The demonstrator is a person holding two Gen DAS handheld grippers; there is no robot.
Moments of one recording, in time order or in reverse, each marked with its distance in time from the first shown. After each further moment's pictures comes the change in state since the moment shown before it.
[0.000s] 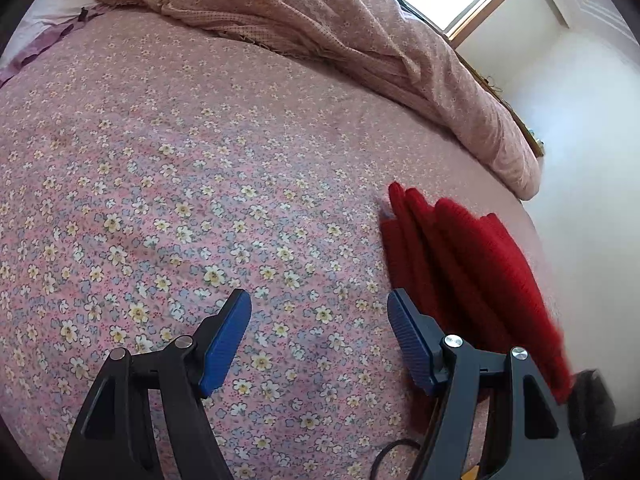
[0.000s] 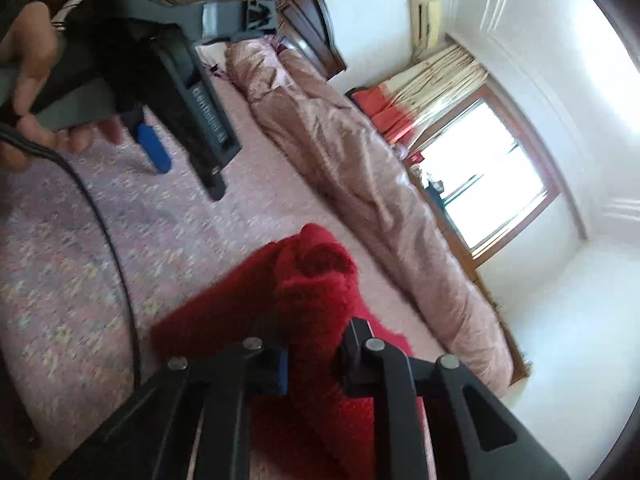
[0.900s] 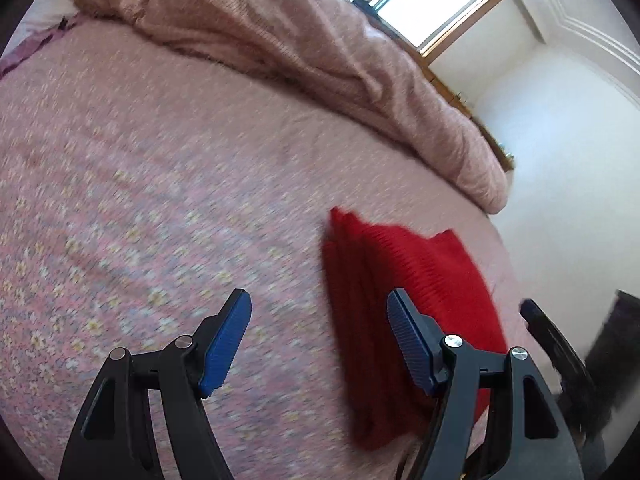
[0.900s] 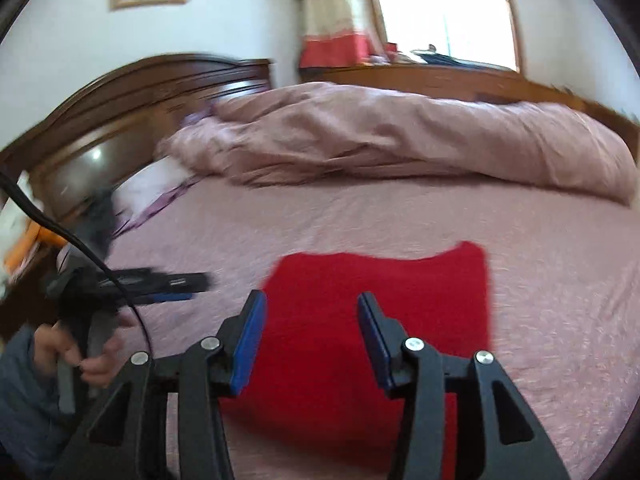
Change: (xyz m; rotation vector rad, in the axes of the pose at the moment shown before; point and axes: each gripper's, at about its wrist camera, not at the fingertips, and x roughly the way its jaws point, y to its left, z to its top) left arm -0.009 -0.030 0.011 0.008 -0.064 -0.123; right arm 0.034 -0.159 -0.065 0.884 0.027 0.441
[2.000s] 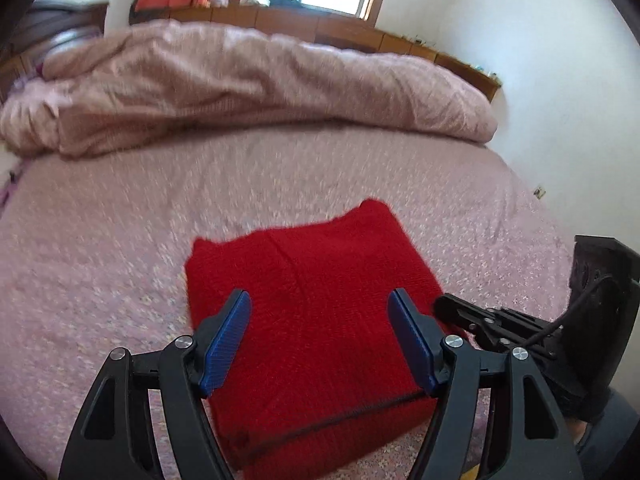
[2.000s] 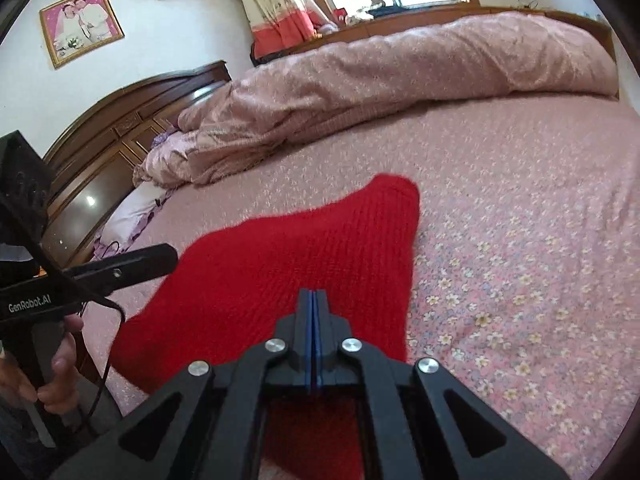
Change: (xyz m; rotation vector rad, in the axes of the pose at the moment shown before) left arm 0.040 -0.189 -0.027 0.399 0.001 0.190; right arm 0.007 -0.109 -0.042 0.229 0.051 0.079
